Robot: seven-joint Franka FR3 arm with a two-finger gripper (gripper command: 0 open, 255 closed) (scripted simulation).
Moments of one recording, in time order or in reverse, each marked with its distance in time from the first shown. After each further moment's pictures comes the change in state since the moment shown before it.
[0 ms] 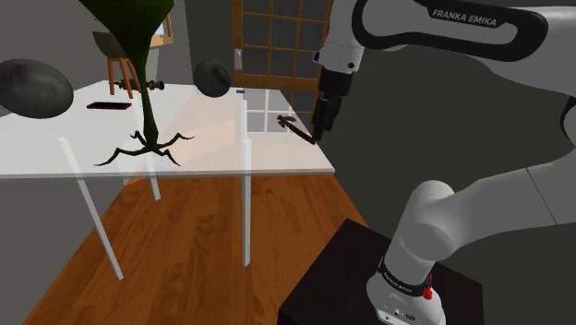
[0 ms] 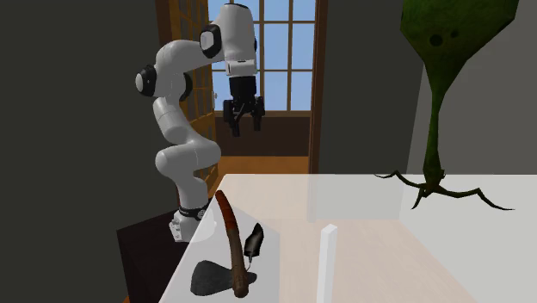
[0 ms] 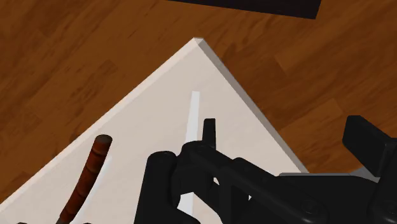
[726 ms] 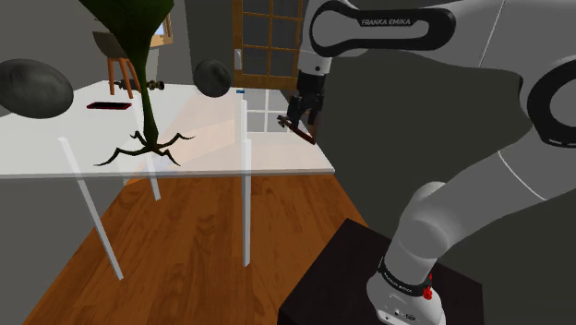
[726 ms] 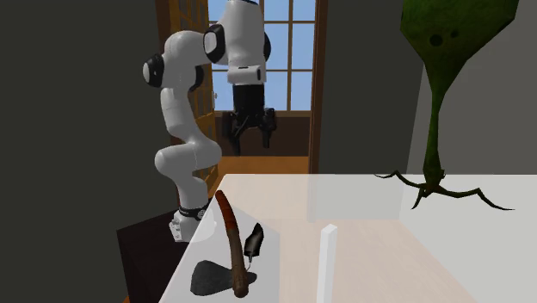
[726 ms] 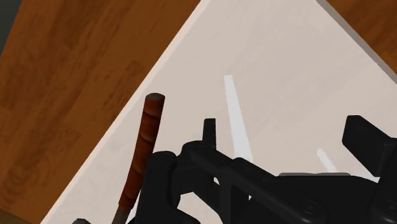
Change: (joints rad) arm -0.099 0.284 -0.037 0.127 -0.057 0.151 0.079
